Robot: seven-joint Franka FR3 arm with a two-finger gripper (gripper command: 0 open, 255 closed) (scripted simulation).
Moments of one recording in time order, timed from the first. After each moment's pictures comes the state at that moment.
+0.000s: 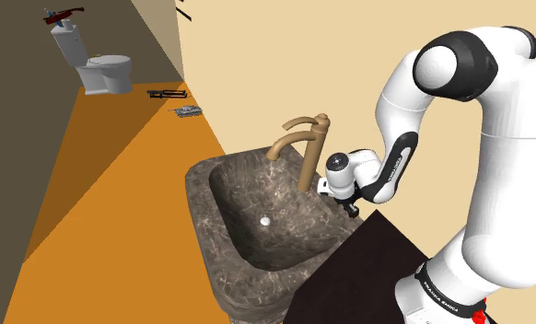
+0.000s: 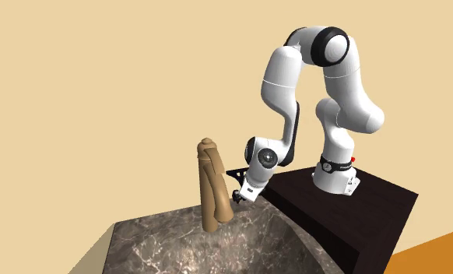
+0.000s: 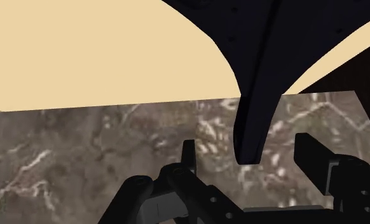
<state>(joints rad) -0.11 0.48 -0.25 -2.53 -1.32 2.75 -0.35</state>
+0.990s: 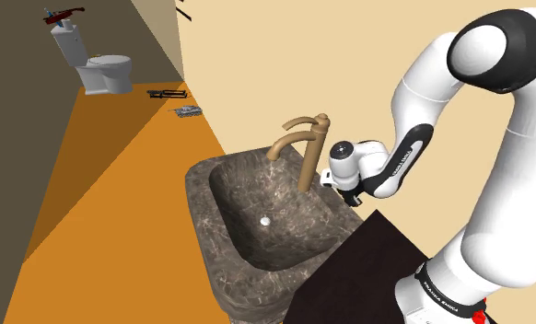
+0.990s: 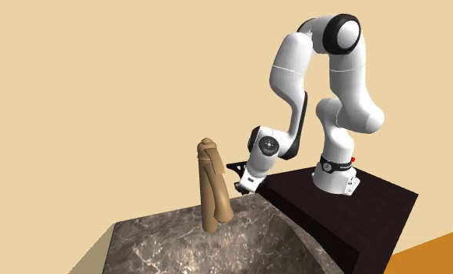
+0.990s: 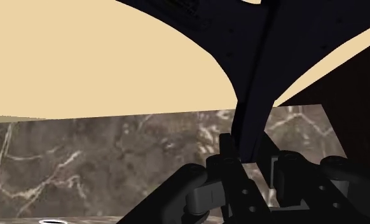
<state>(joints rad) -0.13 0.31 -0.23 -2.61 -1.20 2.68 -0.50</state>
